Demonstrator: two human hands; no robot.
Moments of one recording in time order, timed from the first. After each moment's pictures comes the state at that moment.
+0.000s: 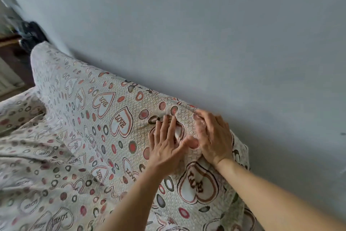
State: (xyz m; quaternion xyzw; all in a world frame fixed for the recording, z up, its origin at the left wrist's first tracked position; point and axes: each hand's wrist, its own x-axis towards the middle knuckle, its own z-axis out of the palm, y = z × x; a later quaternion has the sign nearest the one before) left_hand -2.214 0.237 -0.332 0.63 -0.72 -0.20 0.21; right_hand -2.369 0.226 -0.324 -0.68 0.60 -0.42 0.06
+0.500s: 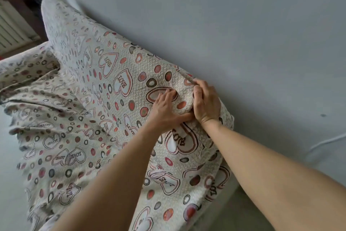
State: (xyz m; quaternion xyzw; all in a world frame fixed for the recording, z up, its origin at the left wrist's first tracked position) left_hand -2.244 0.256 -0.298 0.69 -0.66 -0.25 0.16; right_hand -2.379 0.221 -0.316 -0.61 0.60 -0.46 0.21
